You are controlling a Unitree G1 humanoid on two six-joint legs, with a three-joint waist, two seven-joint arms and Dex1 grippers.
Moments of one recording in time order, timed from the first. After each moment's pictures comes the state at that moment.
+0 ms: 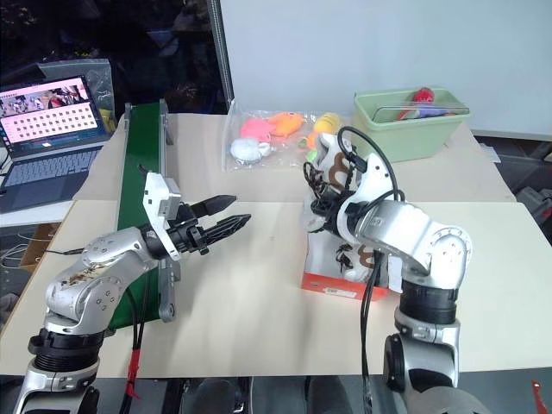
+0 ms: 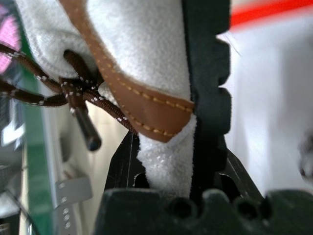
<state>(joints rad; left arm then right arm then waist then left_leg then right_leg) -0.36 0.51 0.03 -0.35 -0.62 0.57 -0.69 -0.64 -0.28 -0.23 -0.26 1.95 1.05 -1.35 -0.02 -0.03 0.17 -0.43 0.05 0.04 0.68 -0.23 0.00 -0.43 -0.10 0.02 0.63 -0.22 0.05</state>
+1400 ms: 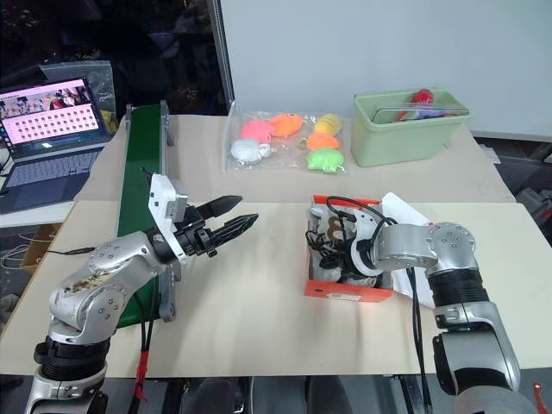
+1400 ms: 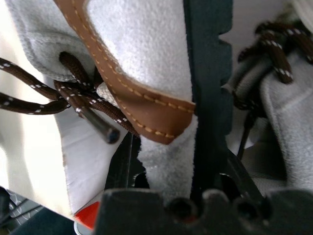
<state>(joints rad) -0.34 0.47 0.03 -0.45 -0.63 0.65 -0.59 -0.68 -0.59 0.05 0.35 1.96 1.35 -0.91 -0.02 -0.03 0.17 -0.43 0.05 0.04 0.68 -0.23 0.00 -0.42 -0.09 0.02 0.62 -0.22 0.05</state>
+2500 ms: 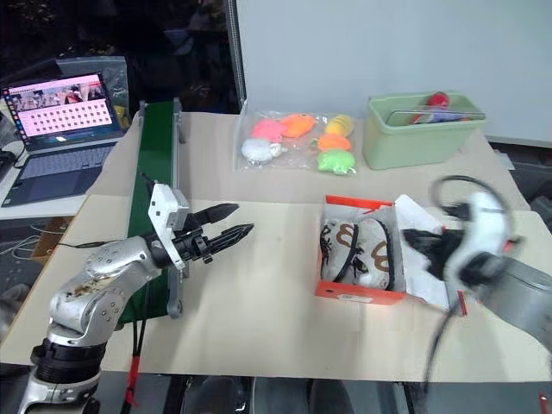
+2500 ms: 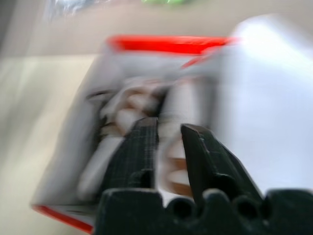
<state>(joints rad) -0.31 0.51 0.01 -0.40 -0.55 0.54 -0.70 0.13 -0.94 -0.66 -0.44 1.33 0.99 0.08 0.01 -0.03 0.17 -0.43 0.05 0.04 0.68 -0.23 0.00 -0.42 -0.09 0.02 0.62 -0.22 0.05</state>
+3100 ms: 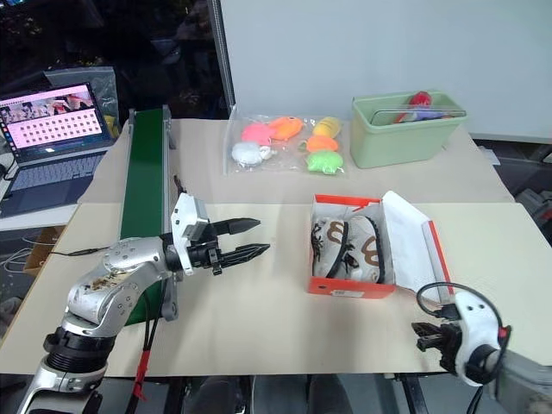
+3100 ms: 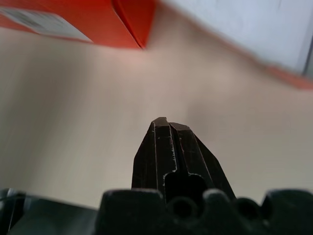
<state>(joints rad) -0.36 0.51 -0.09 -0.32 -0.52 0.50 -0.86 0.41 -0.75 -0.39 -0.48 0.75 0.91 0.31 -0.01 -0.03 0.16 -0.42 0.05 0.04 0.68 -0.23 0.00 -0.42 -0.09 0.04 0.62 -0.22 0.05</state>
